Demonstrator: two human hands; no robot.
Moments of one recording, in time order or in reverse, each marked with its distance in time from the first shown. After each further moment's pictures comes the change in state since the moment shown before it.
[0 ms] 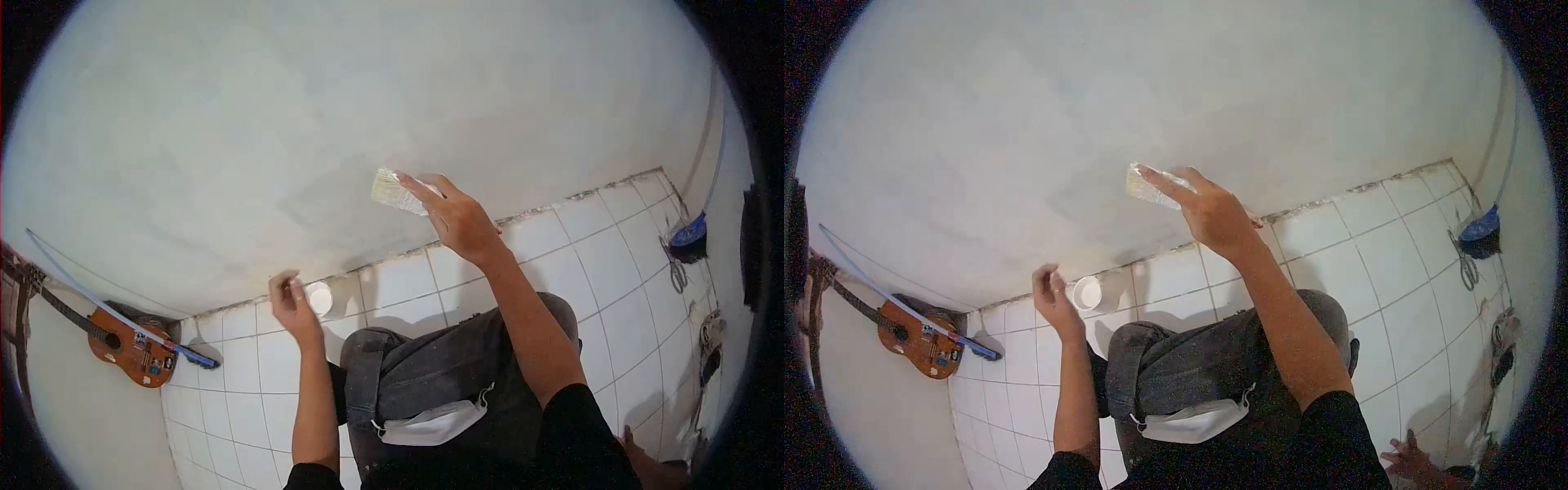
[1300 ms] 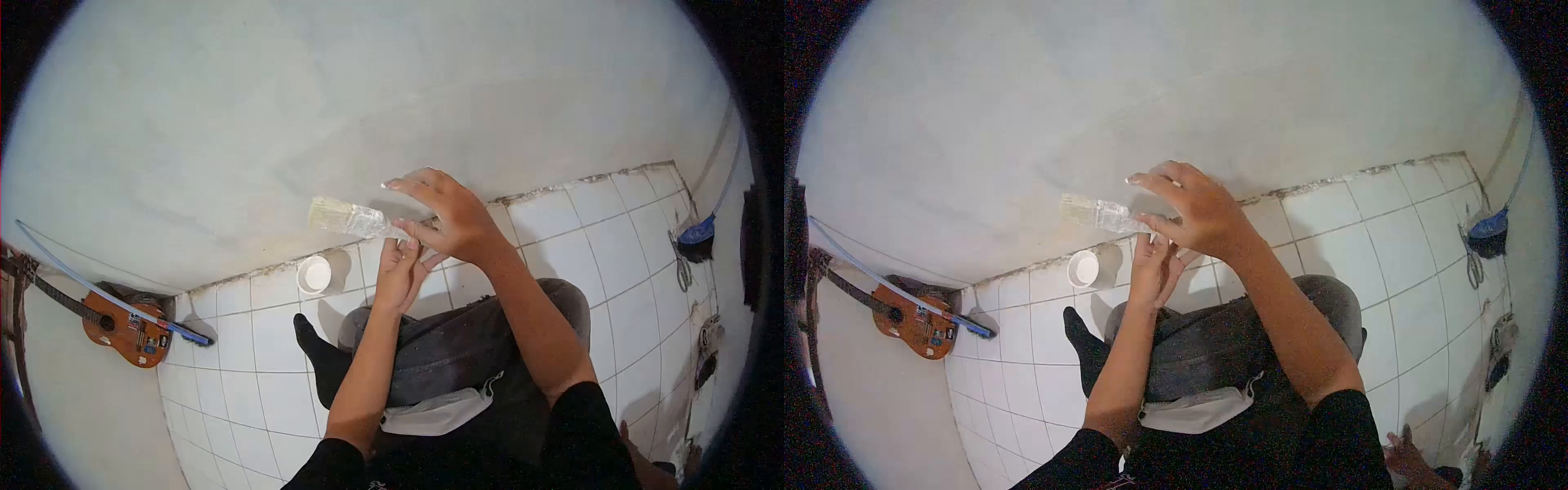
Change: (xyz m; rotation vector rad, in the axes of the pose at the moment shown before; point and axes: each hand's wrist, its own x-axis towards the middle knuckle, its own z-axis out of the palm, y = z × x) left_hand -0.066 -0.005 0.114 -1.101 -0.591 -0.754; right_hand -0.008 -0.016 0.024 0.136 -0.066 -0.066
